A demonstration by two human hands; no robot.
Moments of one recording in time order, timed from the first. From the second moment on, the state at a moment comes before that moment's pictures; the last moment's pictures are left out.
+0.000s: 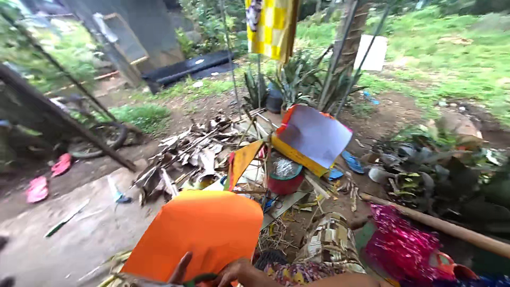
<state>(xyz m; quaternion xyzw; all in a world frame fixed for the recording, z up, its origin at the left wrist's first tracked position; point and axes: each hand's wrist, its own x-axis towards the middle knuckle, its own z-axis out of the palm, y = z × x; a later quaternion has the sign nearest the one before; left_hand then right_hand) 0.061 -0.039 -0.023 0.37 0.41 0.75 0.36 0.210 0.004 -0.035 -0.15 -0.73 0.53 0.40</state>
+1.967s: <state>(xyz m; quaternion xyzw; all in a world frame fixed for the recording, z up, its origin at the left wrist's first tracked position) 0.053 0.057 -0.080 0.59 0.61 0.33 0.41 0.330 0.135 -0.123 -0.44 -0.63 0.35 0.54</state>
